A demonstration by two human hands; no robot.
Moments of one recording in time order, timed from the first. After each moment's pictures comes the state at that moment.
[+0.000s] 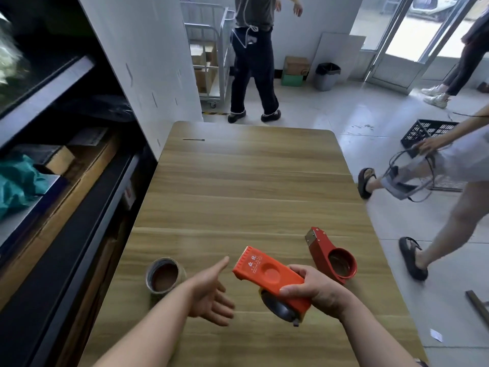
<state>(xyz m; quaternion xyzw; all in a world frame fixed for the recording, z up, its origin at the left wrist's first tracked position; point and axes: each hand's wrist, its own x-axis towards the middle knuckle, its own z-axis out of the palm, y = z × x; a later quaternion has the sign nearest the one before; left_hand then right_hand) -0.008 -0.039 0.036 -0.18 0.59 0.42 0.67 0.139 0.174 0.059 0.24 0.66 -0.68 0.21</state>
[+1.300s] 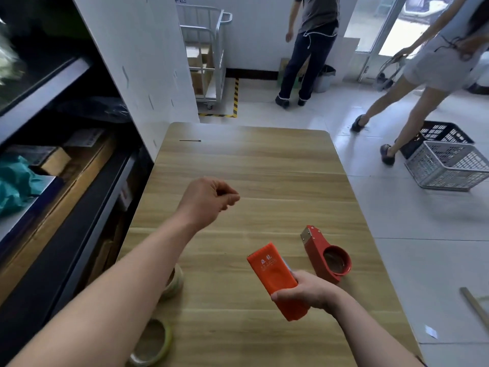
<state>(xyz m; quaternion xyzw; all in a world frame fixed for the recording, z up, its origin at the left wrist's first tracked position) -0.068 0.008 0.158 0.24 0.83 0.47 0.18 0.139 0.167 0.064 0.28 0.71 -0.58 0.29</state>
